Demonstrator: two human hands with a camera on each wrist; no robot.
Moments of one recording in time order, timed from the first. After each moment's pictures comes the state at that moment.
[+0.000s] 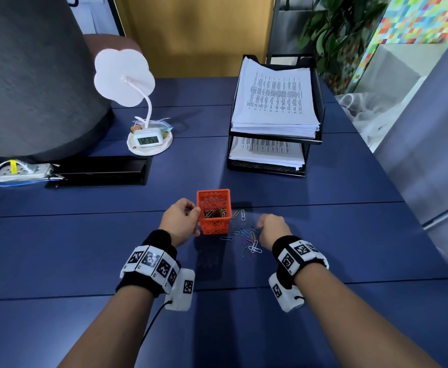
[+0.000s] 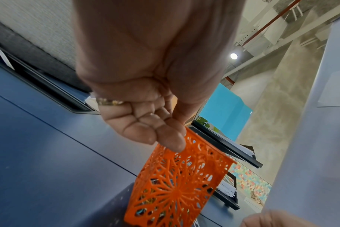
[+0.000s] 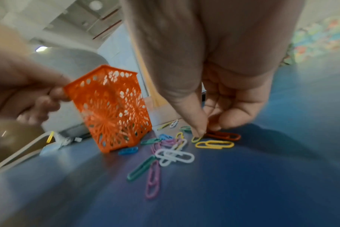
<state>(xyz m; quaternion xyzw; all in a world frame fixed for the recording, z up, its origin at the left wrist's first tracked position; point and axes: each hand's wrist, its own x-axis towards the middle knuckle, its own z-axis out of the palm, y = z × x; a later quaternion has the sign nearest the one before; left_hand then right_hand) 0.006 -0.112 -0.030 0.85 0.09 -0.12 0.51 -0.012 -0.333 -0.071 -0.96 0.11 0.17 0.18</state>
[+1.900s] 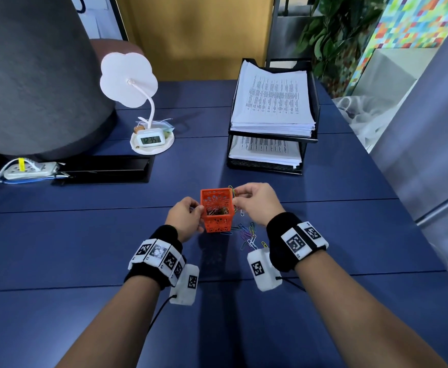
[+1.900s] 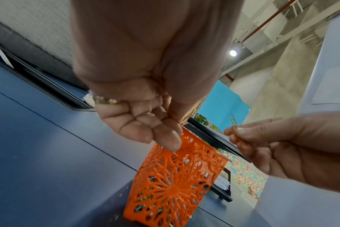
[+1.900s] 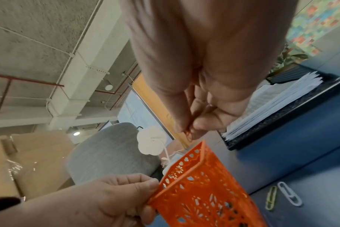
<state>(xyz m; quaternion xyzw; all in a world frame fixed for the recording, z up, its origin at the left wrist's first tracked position) -0.008 -0.121 -0.025 0.85 0.09 -0.11 0.51 -0.007 -0.300 -0.003 -0.85 0.08 0.05 0.52</state>
